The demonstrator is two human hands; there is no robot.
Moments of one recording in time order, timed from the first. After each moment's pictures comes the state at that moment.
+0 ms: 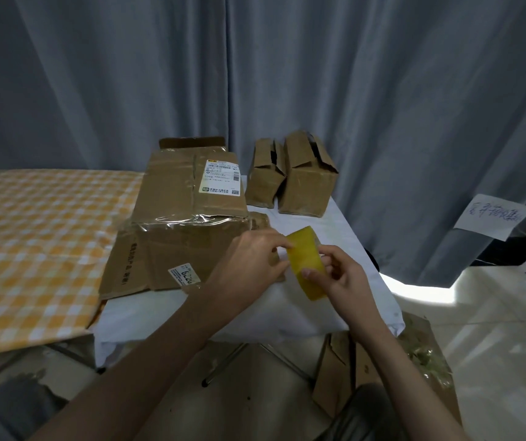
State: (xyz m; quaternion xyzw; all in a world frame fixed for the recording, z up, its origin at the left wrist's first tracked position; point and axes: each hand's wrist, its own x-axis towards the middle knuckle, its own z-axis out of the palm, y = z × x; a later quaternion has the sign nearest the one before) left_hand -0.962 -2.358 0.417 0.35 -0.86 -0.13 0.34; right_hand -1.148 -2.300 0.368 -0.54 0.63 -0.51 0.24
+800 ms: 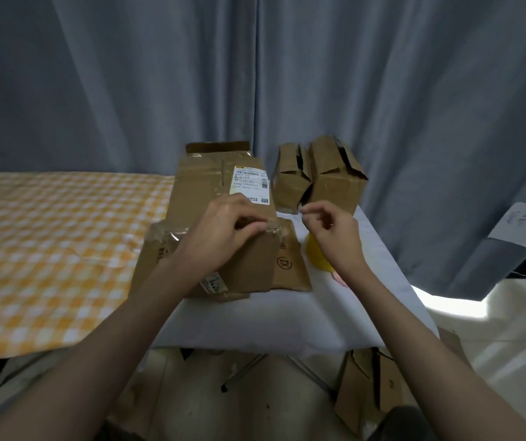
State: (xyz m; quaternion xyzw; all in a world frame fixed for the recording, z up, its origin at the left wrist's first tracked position) left_hand -0.885 -2.426 0.437 0.38 -0.85 -0.10 0.36; right_hand -1.110 -2.404 0.406 -0.59 0.60 -0.52 0.12
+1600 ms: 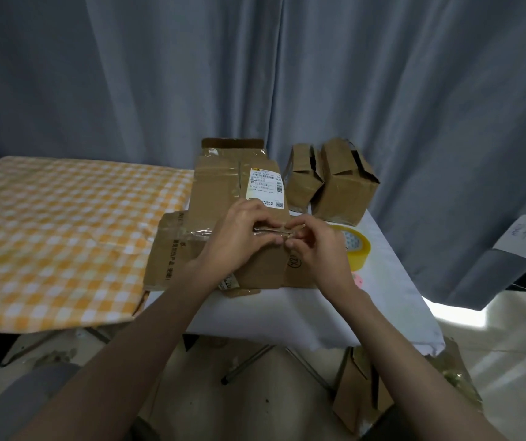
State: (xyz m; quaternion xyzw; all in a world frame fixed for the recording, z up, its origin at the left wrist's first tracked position) left_hand -0.887 -2.435 0.400 0.37 -0.83 -0.11 0.41; right_hand -1.061 -2.377 0.398 -0.68 0.59 -0.43 0.07
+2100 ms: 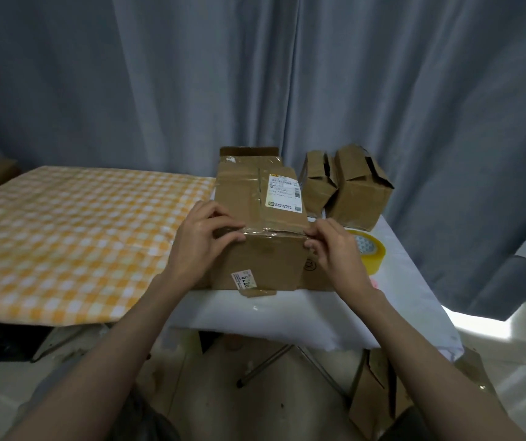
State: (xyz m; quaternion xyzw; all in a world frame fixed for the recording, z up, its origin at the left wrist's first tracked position) left_hand -0.806 -2.420 0.395 0.39 -0.78 -0.01 0.49; right_hand -1.071 -2.384 0.386 -0.75 0.52 -0.41 -0.03
